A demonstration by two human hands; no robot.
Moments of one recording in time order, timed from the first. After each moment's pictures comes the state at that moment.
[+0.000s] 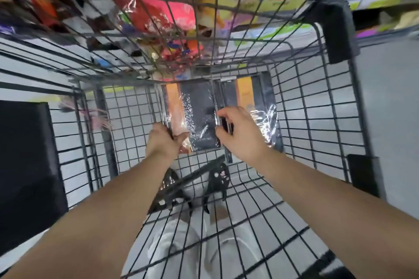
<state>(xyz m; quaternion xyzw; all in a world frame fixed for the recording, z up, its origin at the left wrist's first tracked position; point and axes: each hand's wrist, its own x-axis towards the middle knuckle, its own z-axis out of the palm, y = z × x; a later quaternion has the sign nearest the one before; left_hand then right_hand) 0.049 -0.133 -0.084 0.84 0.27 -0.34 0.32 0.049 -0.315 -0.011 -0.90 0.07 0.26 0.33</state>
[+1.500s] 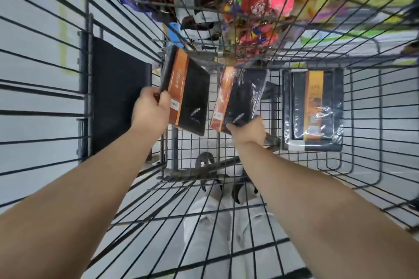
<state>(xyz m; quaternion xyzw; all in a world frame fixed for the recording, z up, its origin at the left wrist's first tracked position) 0.030 0.022 0.007 0.84 0.35 -0.14 0.39 0.015 -0.176 -0.061 -0.86 0.36 0.26 0.24</state>
